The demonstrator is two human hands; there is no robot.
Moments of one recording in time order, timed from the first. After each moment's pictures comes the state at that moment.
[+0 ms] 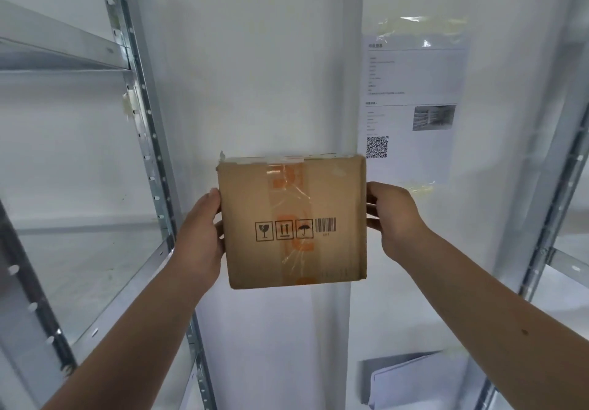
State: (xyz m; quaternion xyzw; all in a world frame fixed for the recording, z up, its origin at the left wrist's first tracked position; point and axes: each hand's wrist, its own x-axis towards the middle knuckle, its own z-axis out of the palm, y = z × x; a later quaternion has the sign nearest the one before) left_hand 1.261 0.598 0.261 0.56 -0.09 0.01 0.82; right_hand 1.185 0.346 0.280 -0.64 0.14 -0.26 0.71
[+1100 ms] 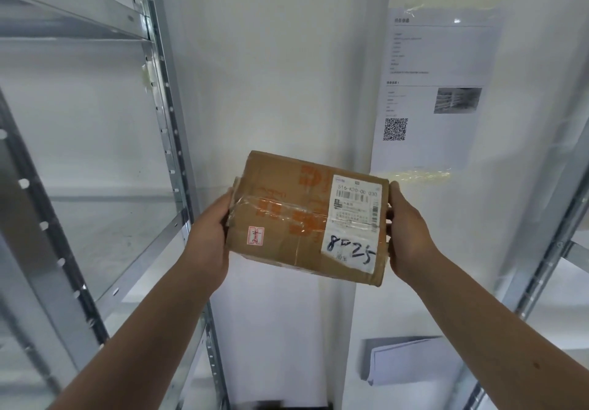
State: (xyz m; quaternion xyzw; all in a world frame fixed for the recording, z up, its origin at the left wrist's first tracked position) left_hand 1.247 0.613 0.226 0.59 -0.14 -0.01 0.80; right_hand 1.177 0.348 0.224 -0.63 0.16 -0.24 0.72
